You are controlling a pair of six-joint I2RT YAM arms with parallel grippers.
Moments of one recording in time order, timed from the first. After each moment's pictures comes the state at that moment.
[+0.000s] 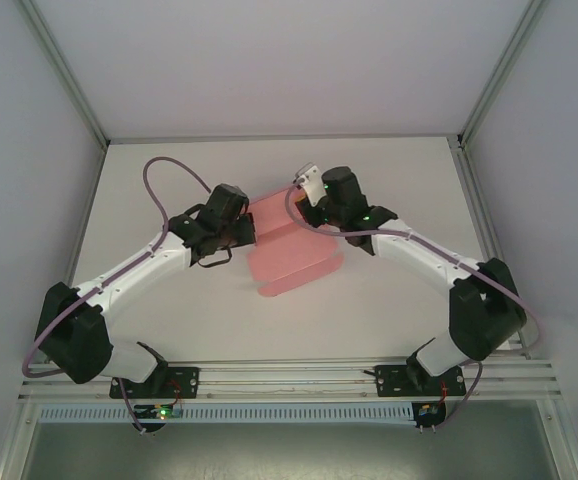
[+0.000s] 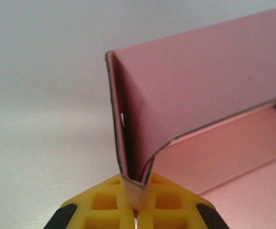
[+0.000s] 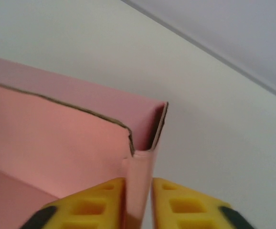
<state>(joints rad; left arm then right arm) -0.56 1.41 1.09 -0.56 -0.01 -0.68 0.59 1.55 1.11 -0.14 0.03 -0.15</state>
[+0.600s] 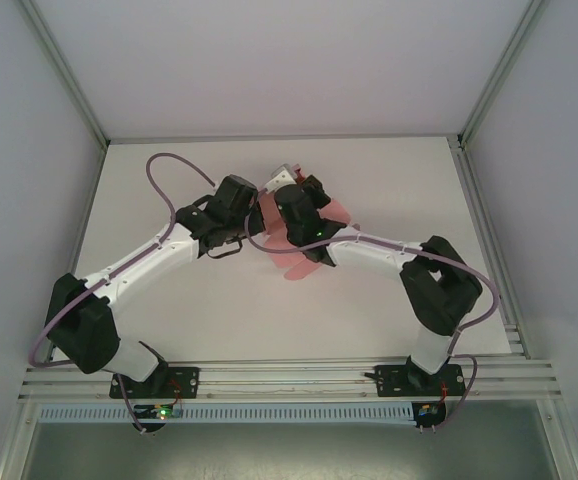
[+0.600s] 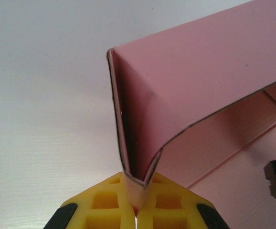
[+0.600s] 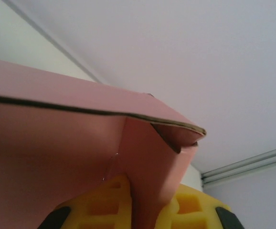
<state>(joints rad) -0.58 1.47 1.19 -0.58 -0.02 -0.82 0.77 1.79 1.15 0.27 0.91 -0.57</state>
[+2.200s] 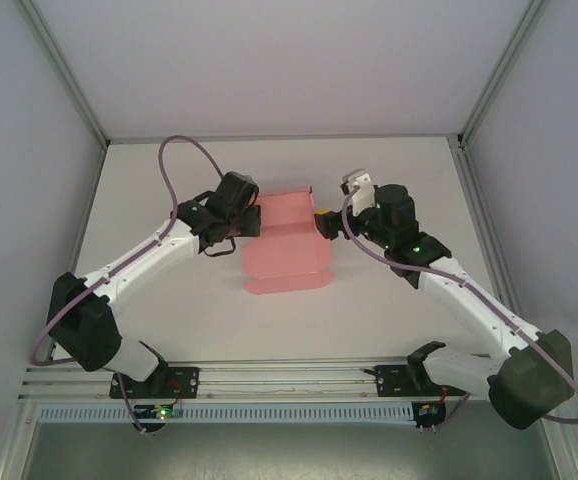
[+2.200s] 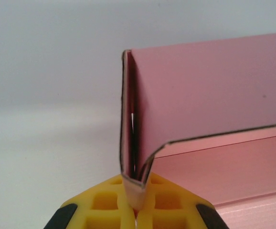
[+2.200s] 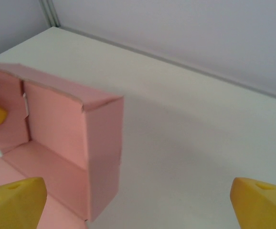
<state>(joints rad) -0.58 1.49 1.27 -0.67 -0.08 -0.52 0.47 1.14 0.86 -0.13 -0.13 0.01</state>
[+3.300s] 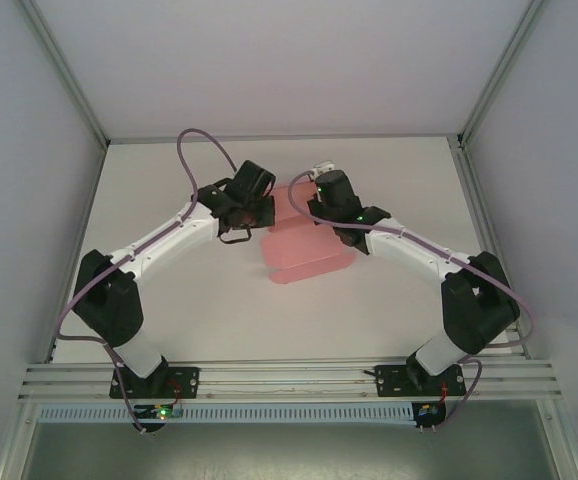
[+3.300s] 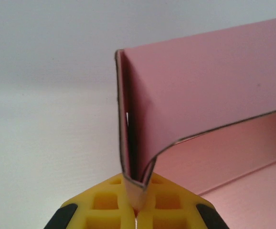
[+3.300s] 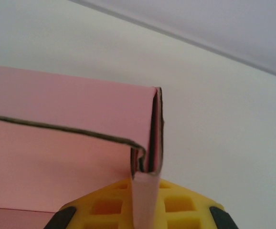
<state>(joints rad) -0.58 1.66 1.42 -0.72 -0.05 -0.62 0.59 1.58 1.11 -0.18 0.36 0.05</state>
